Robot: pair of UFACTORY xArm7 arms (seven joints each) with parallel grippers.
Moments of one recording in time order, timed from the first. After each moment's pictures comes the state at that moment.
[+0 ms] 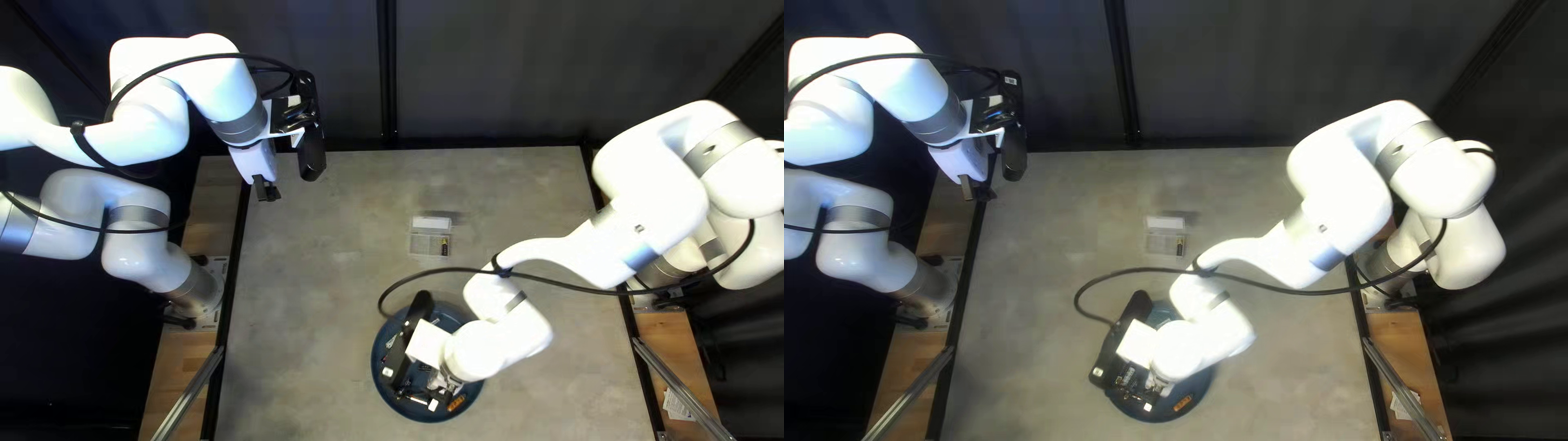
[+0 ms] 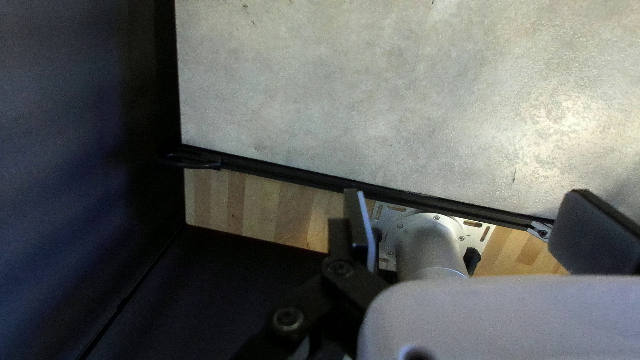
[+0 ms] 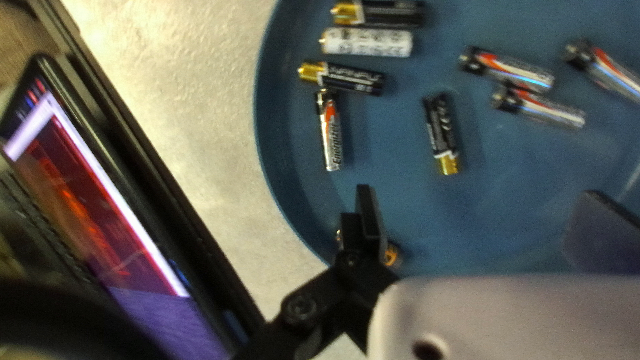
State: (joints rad) left arm 0.11 -0.70 0.10 0.86 0.19 1.57 0.04; right arm 0.16 0.46 0.29 1.25 -0.32 0.75 0.96
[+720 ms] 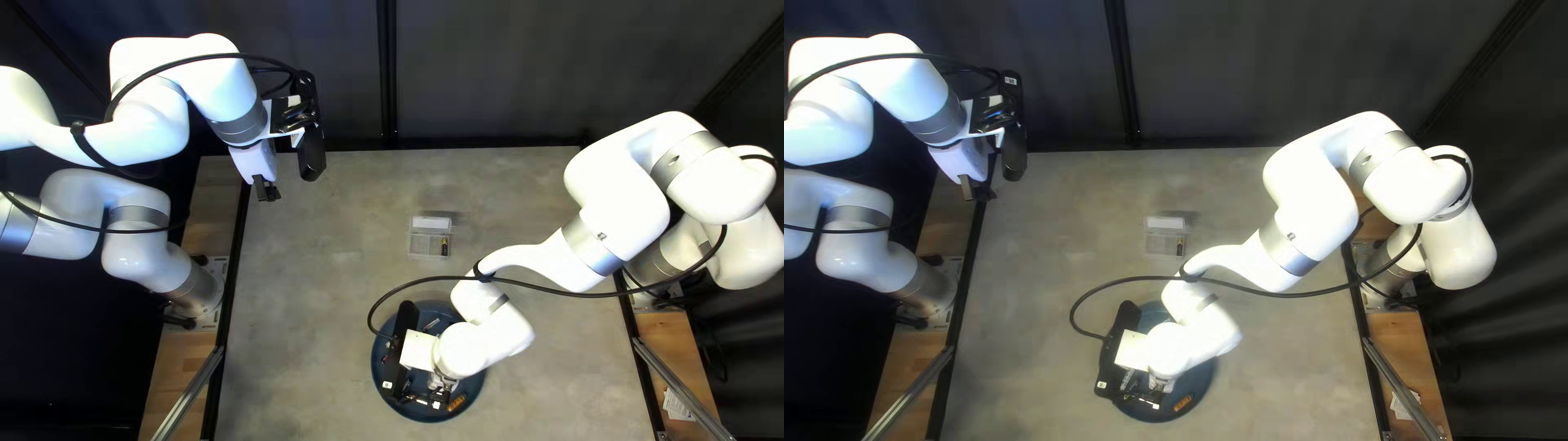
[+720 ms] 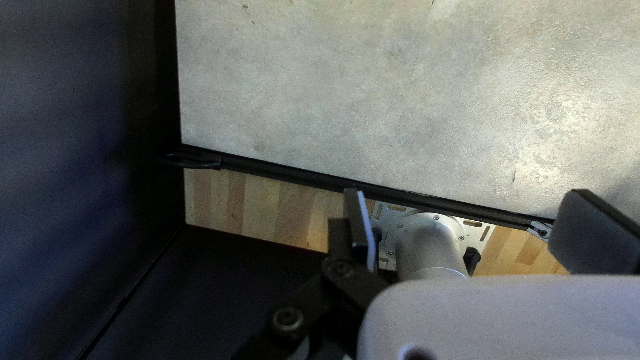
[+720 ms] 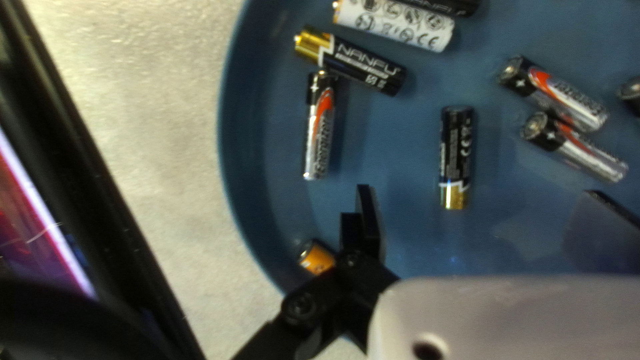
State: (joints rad) left arm 0.11 -0.70 0.10 0.86 0.19 1.57 0.04; right arm 0.13 0.54 0.29 1.27 -0.34 0.72 0.84
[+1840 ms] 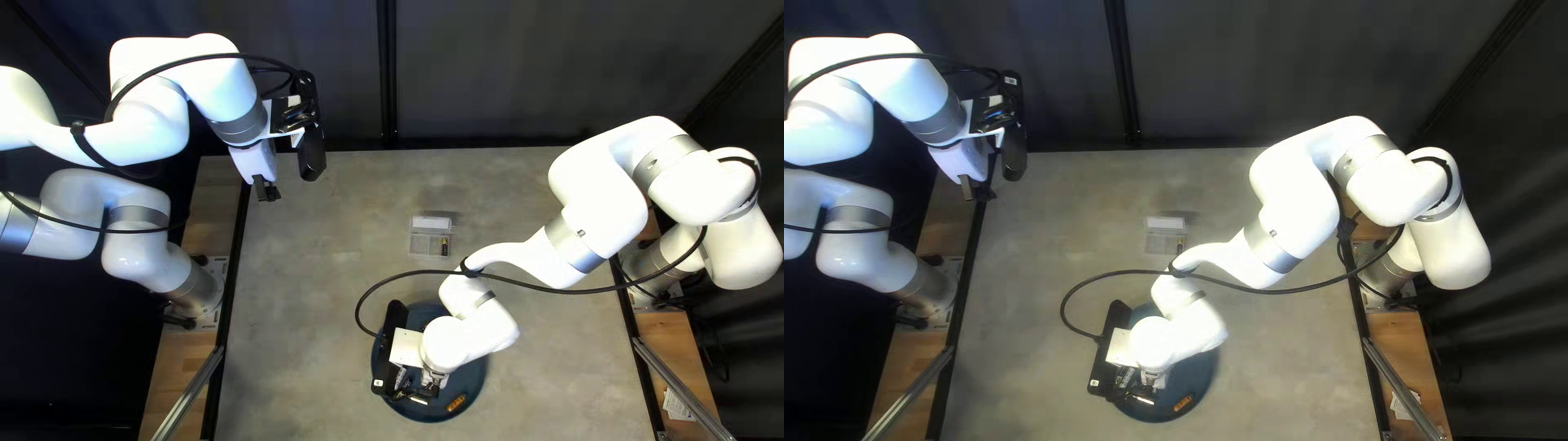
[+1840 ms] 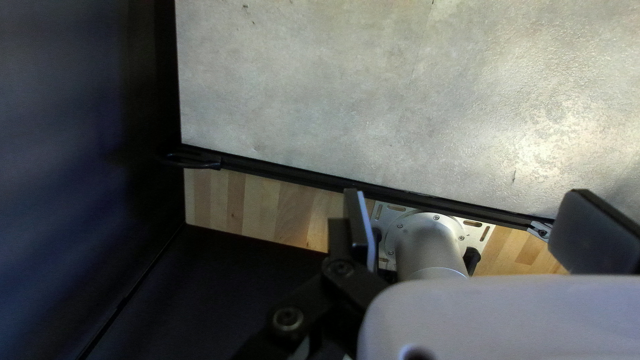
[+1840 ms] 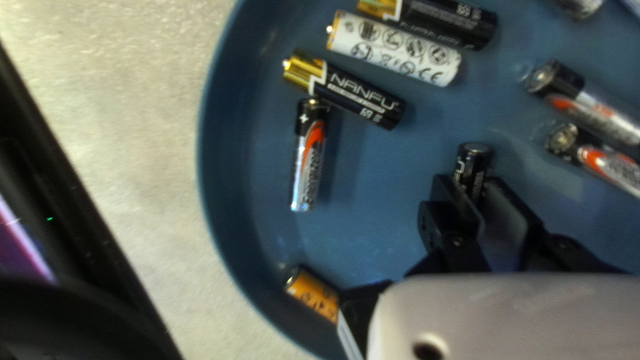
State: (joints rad) left arm 0.11 -0.70 0.10 0.86 0.19 1.57 0.04; right arm 0.11 0.51 0.32 1.32 -0.30 0.82 0.79
